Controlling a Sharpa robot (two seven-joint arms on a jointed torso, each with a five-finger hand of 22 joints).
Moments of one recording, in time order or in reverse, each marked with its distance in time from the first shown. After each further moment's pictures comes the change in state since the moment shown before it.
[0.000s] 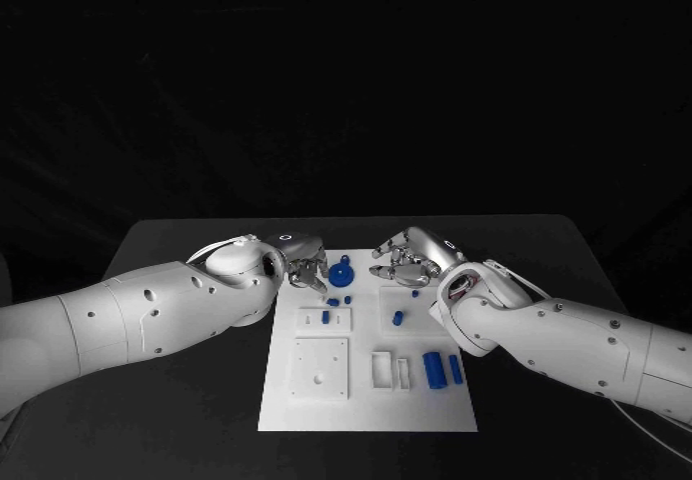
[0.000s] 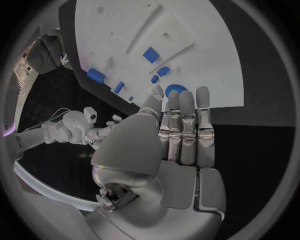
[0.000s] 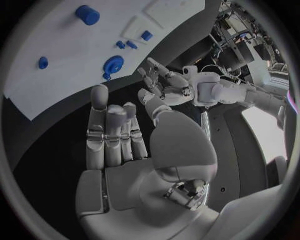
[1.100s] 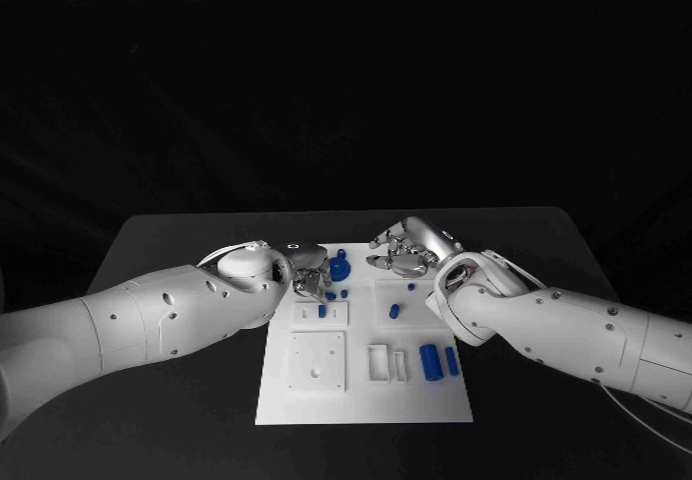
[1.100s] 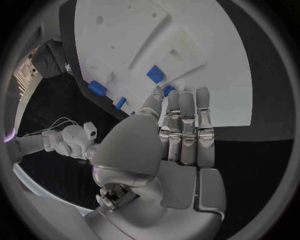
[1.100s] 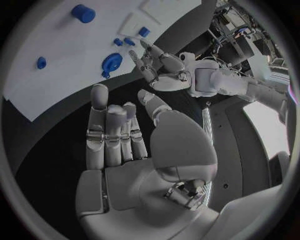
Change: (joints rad) left arm -0.032 0.064 -0.018 -0.073 -0.012 0.063 0.025; left_hand -0.005 0.005 0.012 0.012 0.008 -0.066 0.012 0.000 -0.006 -0.004 0.004 0.035 0.026 0.000 0.000 0.028 0.018 0.000 0.000 0.000 0.000 0.047; right arm 0.000 -0.007 0.012 0.009 0.039 0.000 0.001; right_hand -0.004 -0.004 0.008 0.008 0.032 -0.003 0.003 0.000 0.000 0.000 0.000 -0.004 0.000 0.000 0.000 0.000 0.000 0.000 0.000 0.000 0.004 0.000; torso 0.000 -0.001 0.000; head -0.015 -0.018
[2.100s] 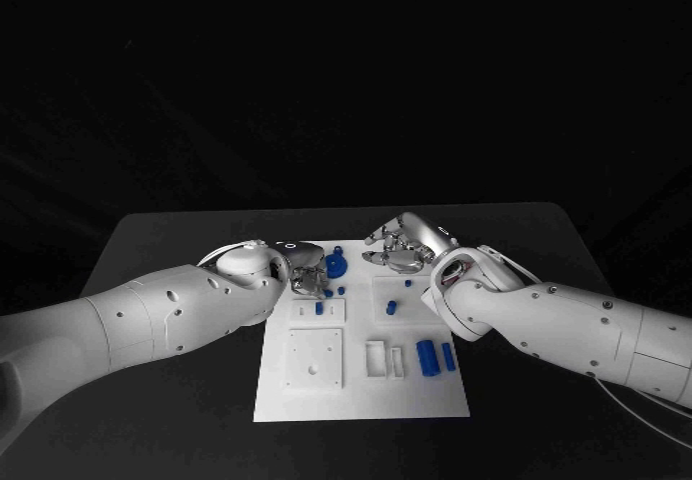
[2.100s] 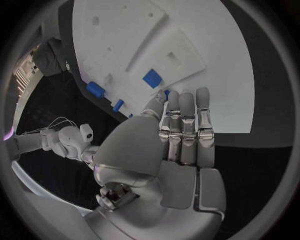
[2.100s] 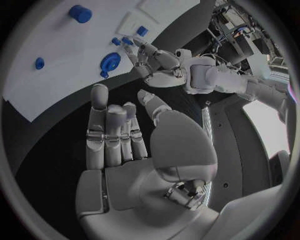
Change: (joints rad) left arm -0.017 0.037 0.000 -0.075 0.025 0.013 0.033; left_hand 0.009 0.065 0.042 0.006 0.023 0.014 -0.006 0.000 0.000 -0.014 0.000 0.004 0.001 -0.003 0.003 0.000 0.000 0.000 0.000 0.000 0.000 0.016; right arm 0.000 -0.001 0.002 0.006 0.006 0.000 0.001; right_hand 0.000 0.000 0.006 0.006 0.014 0.000 0.000 0.000 0.000 0.000 0.000 0.000 0.000 0.000 0.000 -0.004 0.000 0.000 0.000 0.000 0.000 0.001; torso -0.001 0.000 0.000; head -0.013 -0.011
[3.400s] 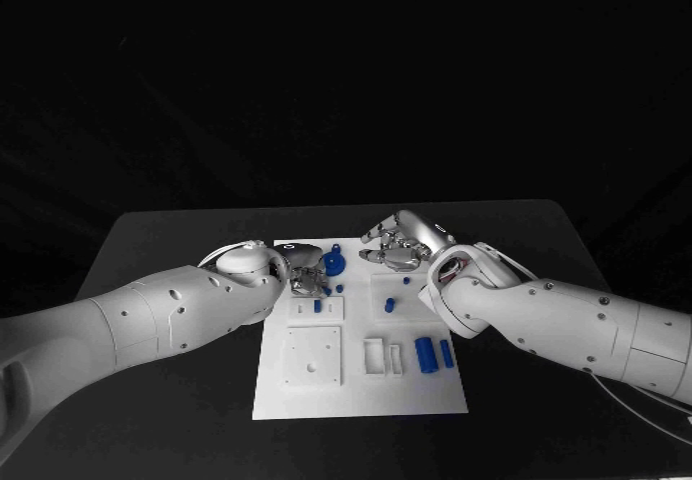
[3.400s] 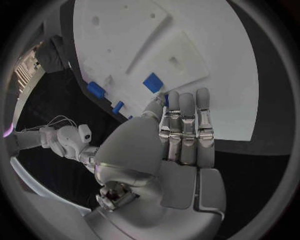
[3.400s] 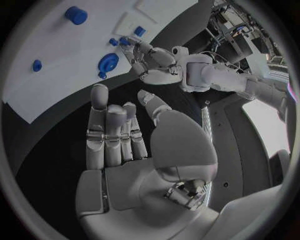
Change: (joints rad) left arm -0.014 0.025 0.002 -0.044 0.031 0.016 0.030; left_hand -0.010 0.026 0.025 0.002 0.038 0.002 -0.002 0.000 0.000 -0.007 0.000 0.005 0.001 -0.003 0.003 0.000 -0.001 0.000 -0.004 0.004 0.000 0.013; right arm 0.000 0.000 0.000 0.005 0.006 0.004 0.002; right_hand -0.003 -0.003 0.004 0.004 0.008 0.000 0.000 0.000 0.000 0.000 0.000 0.000 0.001 0.000 0.000 0.000 0.000 0.000 0.000 0.000 0.000 0.000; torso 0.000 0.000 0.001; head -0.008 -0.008
